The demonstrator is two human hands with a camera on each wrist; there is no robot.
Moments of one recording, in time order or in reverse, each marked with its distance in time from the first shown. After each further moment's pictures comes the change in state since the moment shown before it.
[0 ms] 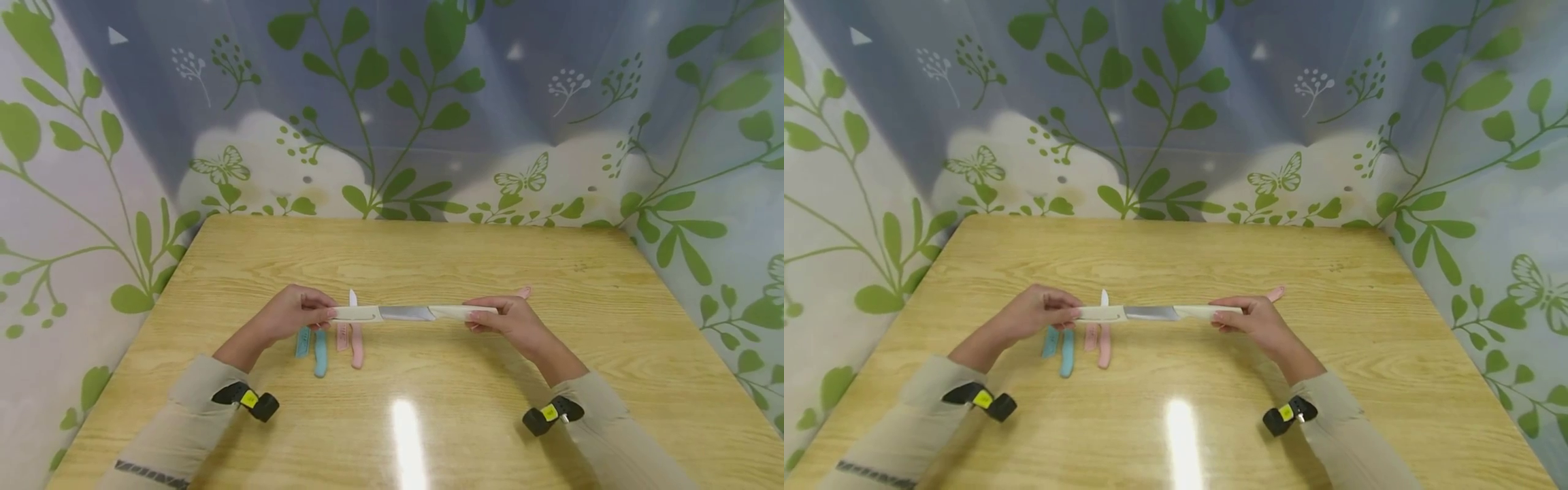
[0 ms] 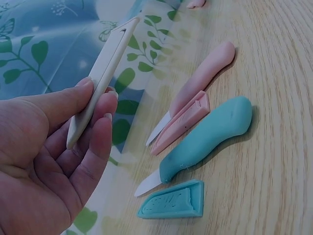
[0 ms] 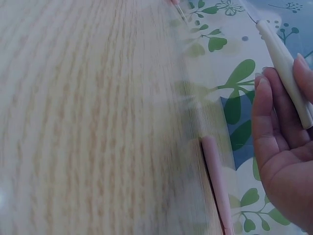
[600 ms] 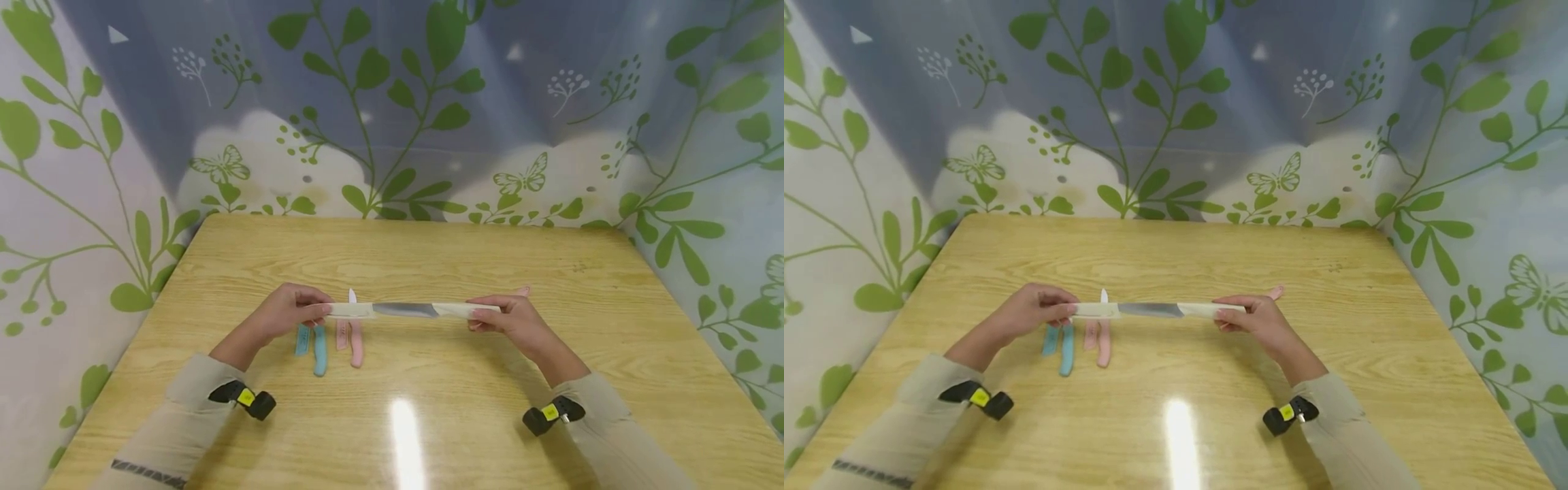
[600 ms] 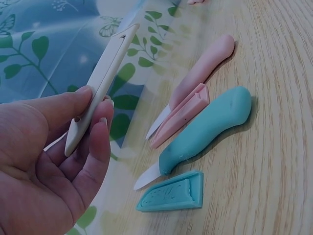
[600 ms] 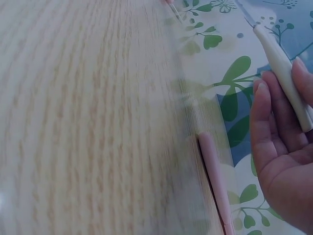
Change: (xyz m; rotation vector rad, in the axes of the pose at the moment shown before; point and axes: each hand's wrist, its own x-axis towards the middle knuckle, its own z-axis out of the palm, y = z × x) left_hand -0.003 -0.002 -0.004 0.000 0.026 -0.029; right_hand -0.001 0.003 -0.004 0.025 0.021 -0.008
